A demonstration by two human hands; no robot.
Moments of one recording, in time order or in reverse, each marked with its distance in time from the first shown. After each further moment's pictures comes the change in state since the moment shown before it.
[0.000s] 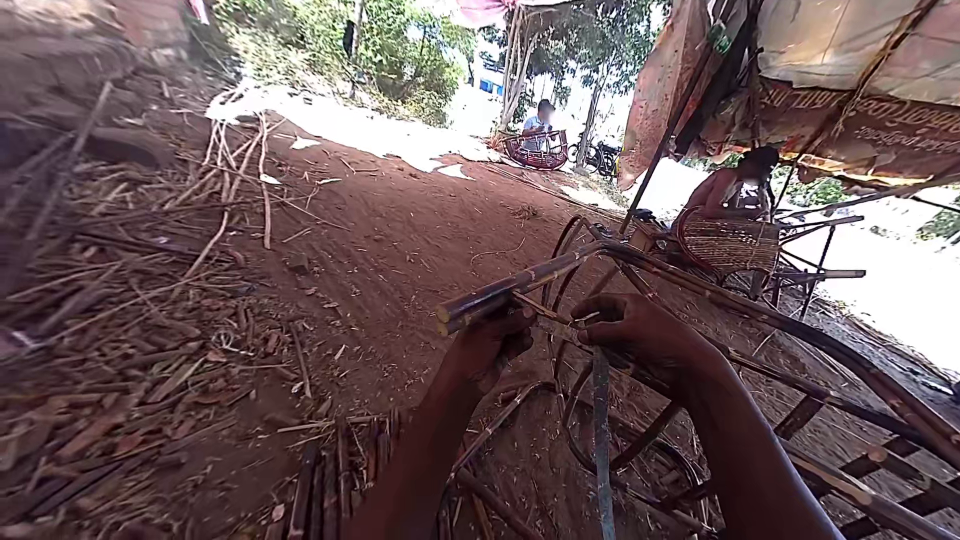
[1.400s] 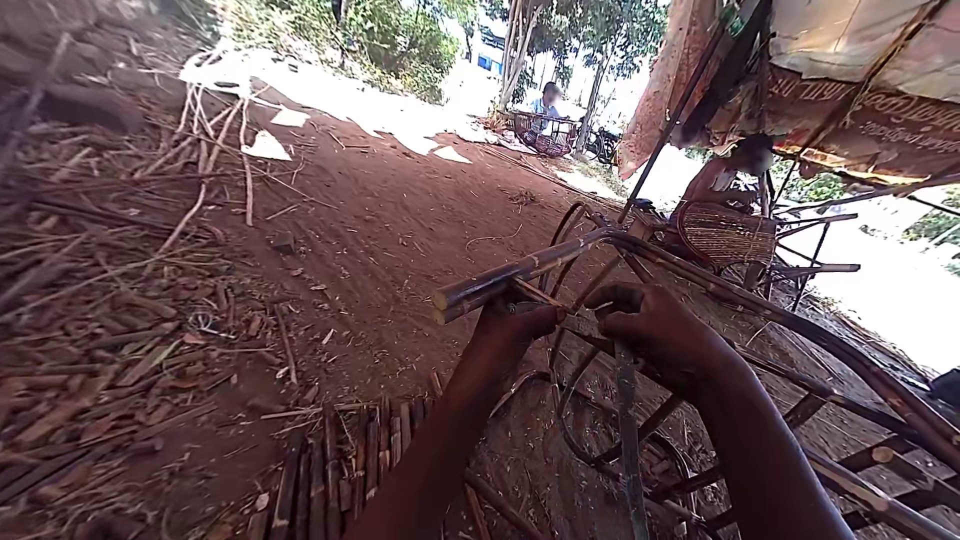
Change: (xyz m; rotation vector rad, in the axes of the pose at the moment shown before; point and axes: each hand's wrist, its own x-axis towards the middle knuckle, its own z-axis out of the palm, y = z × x) left_hand -0.001 -0.015 0.023 0.064 0.030 0.149; right_hand -0.005 0.004 0.003 -0.033 0.105 -0.090
